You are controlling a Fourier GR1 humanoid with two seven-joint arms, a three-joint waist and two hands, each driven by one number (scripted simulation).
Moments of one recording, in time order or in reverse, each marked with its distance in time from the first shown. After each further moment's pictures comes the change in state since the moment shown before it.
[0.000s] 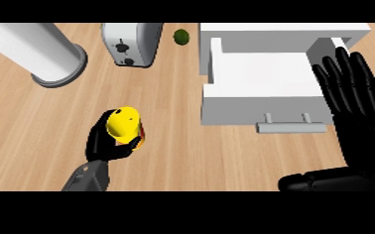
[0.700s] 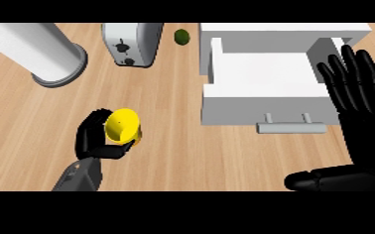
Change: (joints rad) left arm -0.004 0.033 0.033 -0.026 -0.002 0.100 -0.094; right arm -0.009 -0.021 -0.031 0.011 -0.026 0.017 0.002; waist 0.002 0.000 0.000
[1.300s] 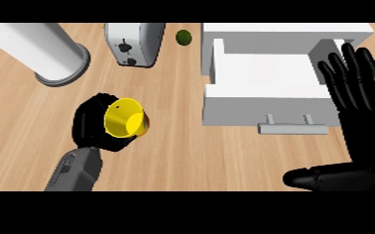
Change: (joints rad) left arm 0.066 -0.017 -0.103 -0.413 0.037 -0.042 0.182; right arm -0.011 0.006 0.001 -0.001 0.012 -0.020 0.017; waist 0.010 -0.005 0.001
